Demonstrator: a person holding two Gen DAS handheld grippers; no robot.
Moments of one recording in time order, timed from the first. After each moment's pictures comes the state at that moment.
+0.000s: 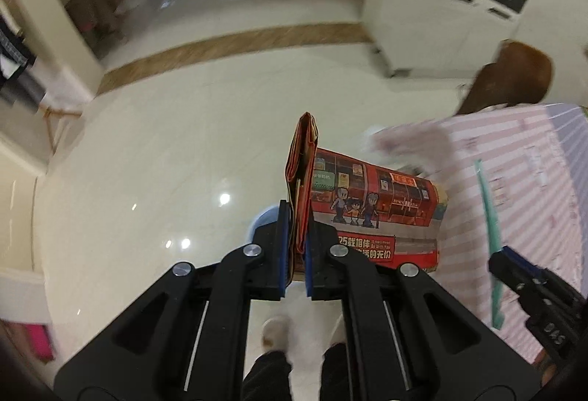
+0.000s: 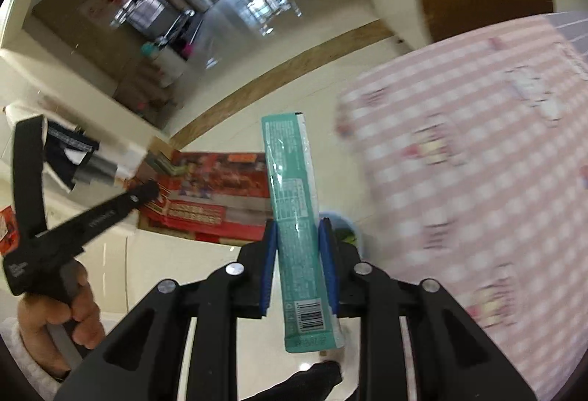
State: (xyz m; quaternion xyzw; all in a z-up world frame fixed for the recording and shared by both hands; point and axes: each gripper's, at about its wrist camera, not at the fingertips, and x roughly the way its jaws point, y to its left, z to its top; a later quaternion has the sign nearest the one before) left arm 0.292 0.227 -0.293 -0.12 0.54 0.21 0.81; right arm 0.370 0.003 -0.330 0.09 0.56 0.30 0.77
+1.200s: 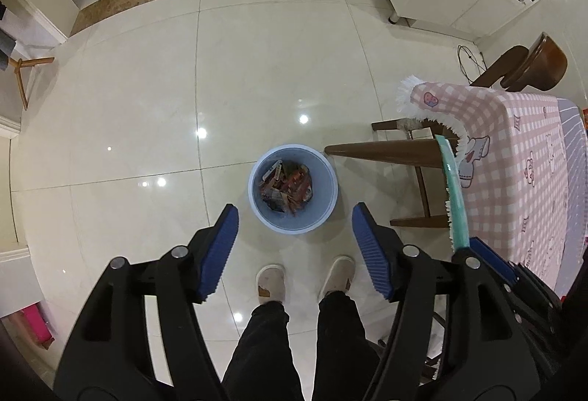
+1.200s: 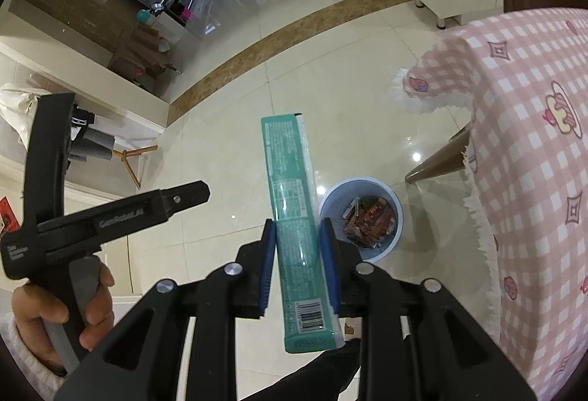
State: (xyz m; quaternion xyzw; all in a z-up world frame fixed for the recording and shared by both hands) left arm 0.285 0.321 -0.342 -0.20 0.63 0.15 0.74; right arm 0.343 0.127 -0.358 0.06 0.61 0.30 0.73
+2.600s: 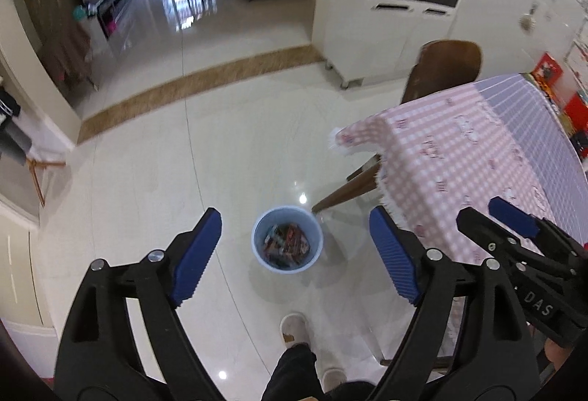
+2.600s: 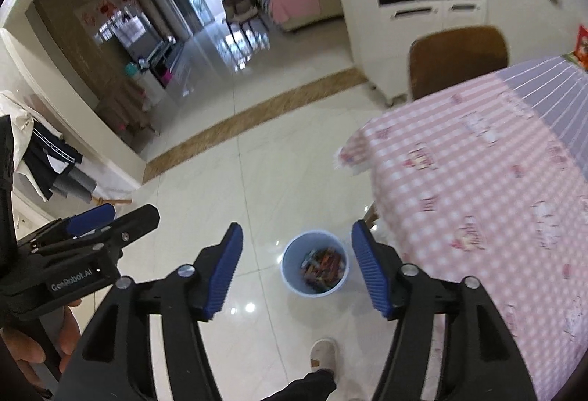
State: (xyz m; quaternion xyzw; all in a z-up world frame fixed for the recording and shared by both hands) left arm 0.190 0.202 -0.166 -0.07 0.48 0.10 0.87; right arm 0.244 0.025 -0.198 0.05 0.48 0.23 0.85
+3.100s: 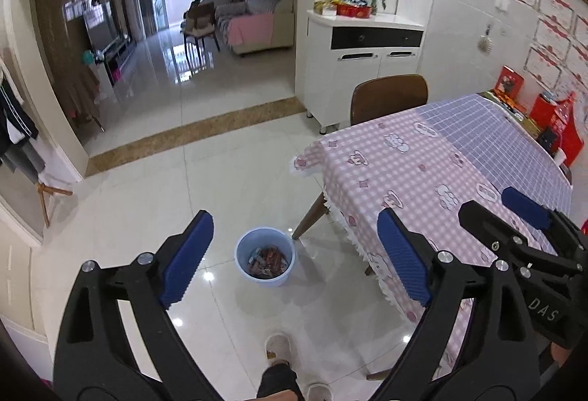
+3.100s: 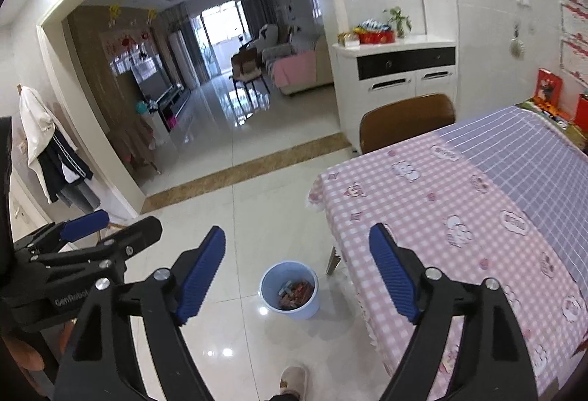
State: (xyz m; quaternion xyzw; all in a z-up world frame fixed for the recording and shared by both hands) left arm 0.048 0.064 -0.071 -0.04 0.38 0.10 0.92; right arm 0.091 -0.112 -0.092 0.04 0.35 0.22 0.91
